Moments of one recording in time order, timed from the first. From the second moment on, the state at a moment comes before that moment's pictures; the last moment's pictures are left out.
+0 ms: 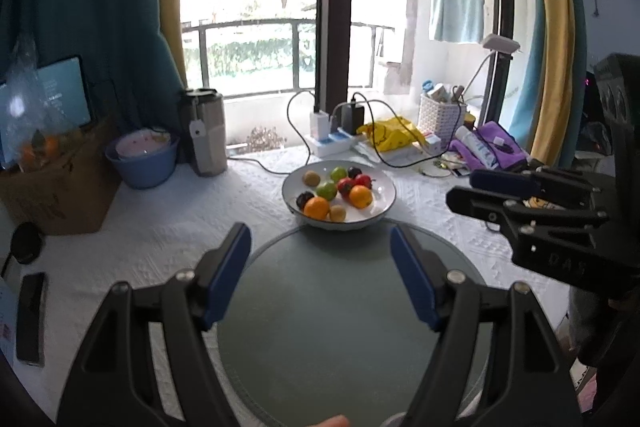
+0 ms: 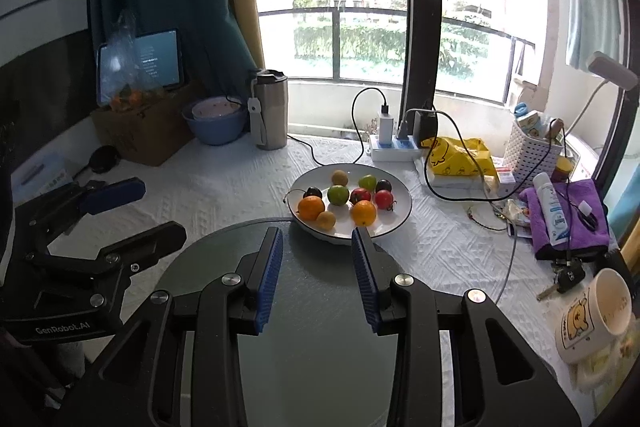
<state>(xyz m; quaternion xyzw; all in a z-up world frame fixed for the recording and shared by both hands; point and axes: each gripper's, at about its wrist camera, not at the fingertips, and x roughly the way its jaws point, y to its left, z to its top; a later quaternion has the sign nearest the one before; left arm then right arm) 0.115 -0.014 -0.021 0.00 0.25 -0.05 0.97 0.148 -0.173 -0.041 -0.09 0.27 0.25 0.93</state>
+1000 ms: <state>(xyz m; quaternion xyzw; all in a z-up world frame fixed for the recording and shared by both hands) 0.023 -0.005 -0.012 -0.04 0.15 0.01 0.99 0.068 -0.216 -0.038 -0.09 0.22 0.21 0.95</state>
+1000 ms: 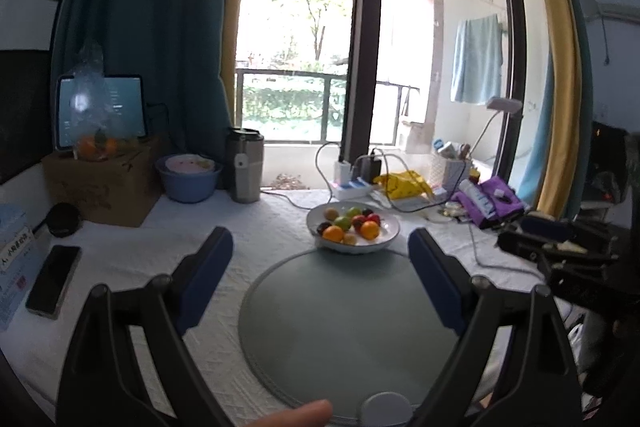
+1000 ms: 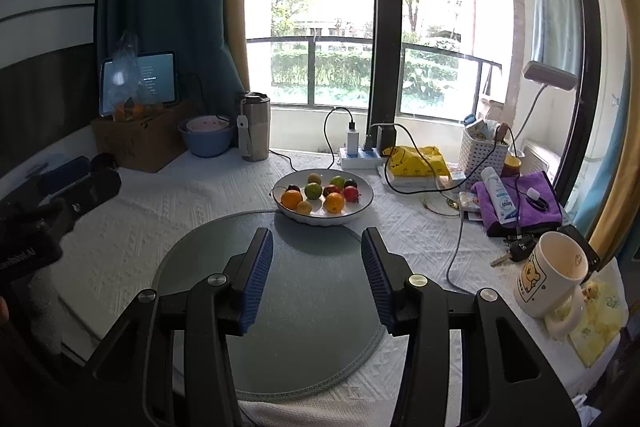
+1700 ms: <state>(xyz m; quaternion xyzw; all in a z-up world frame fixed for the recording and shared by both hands) 0.022 -0.001 -0.014 -0.05 0.15 0.00 0.99 0.075 -0.211 -0.033 -0.10 0.22 0.22 0.95</state>
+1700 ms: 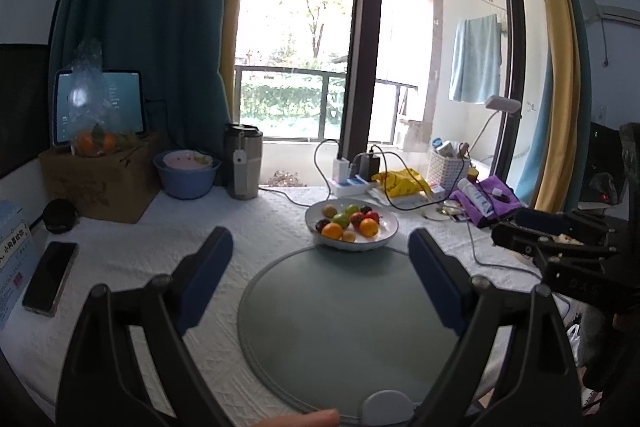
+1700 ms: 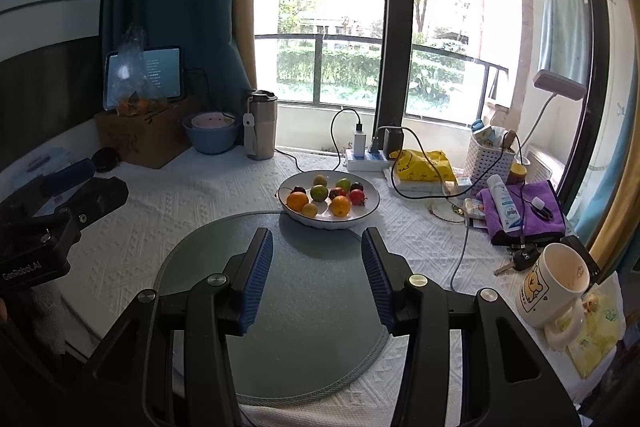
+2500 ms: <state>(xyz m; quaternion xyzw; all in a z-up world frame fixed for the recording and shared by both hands) 0.022 -0.004 -0.013 -0.05 0.15 -0.01 0.99 0.076 -0.213 -0.032 -0.10 0.22 0.22 0.95</state>
